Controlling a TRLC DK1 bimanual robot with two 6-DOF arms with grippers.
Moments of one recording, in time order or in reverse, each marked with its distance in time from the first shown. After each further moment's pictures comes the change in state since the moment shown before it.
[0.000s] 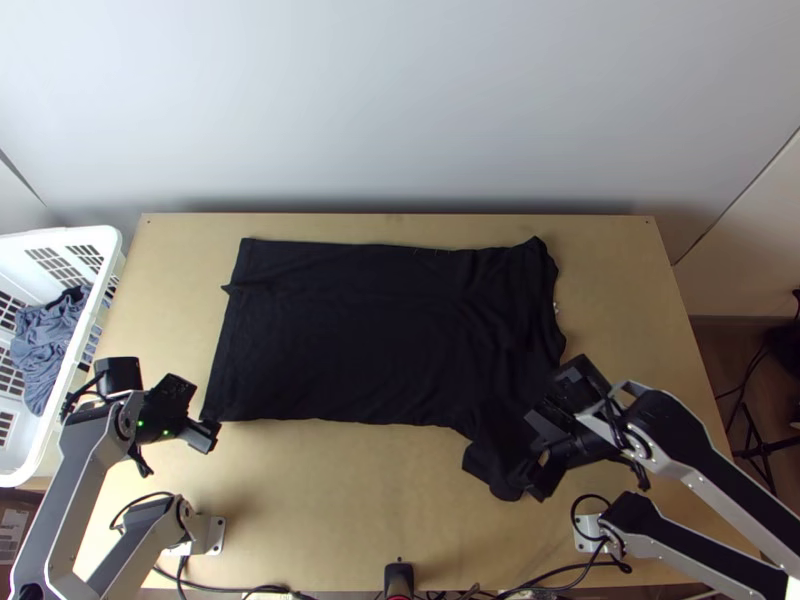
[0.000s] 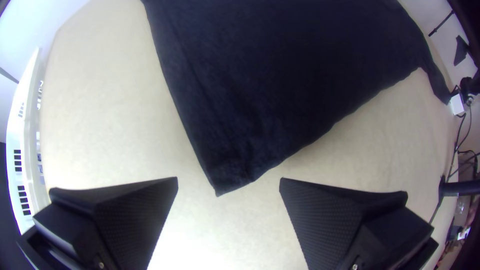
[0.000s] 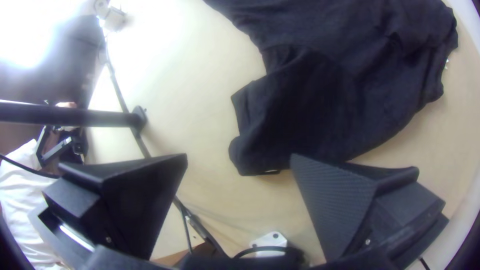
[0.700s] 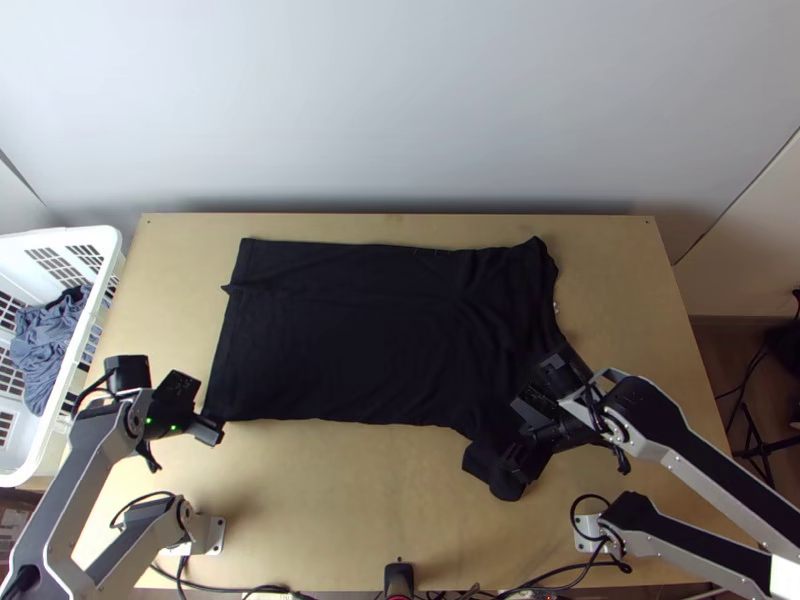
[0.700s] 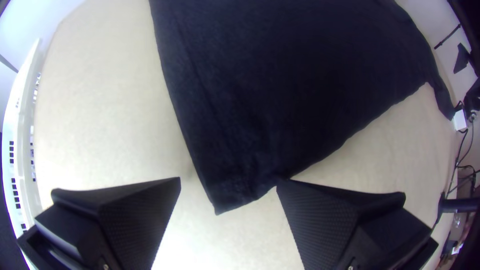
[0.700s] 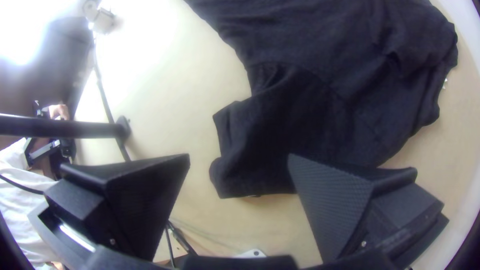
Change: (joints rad) left arm -0.039 0.059 -0.031 0.109 0.000 -0.092; right arm -0.011 0.103 0.005 0.110 0.046 -0.045
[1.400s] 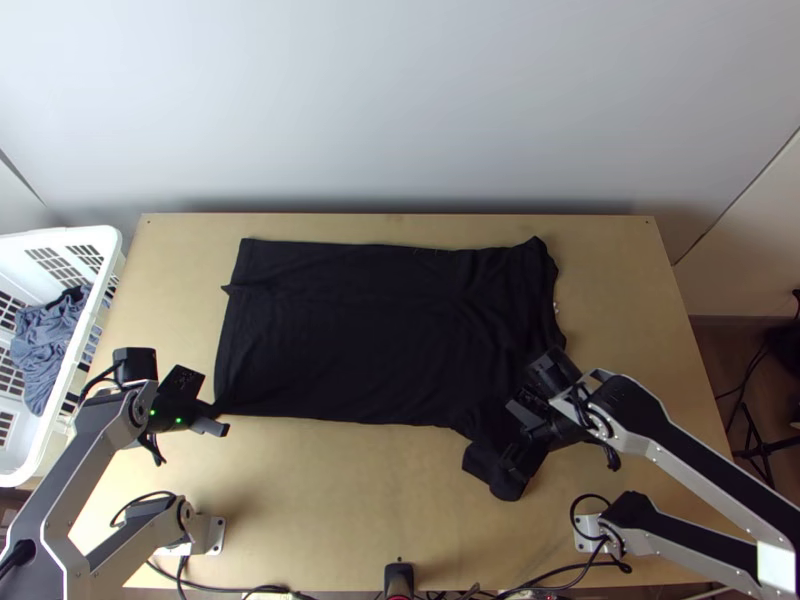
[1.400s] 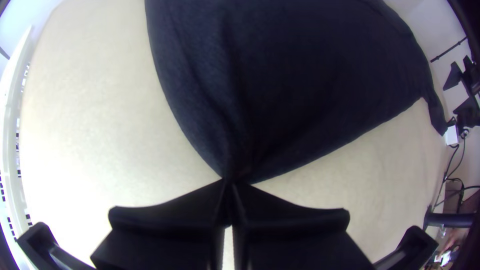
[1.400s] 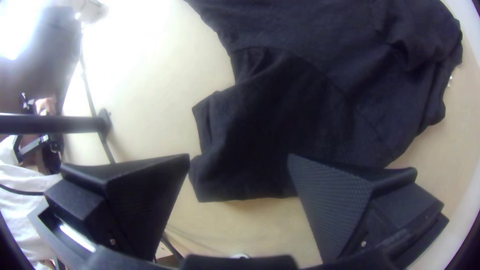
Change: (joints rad) left arm -0.026 0.088 0.030 0.009 0.038 -0.085; right arm -0.014 0.053 -0.063 0.068 0.037 -0.039
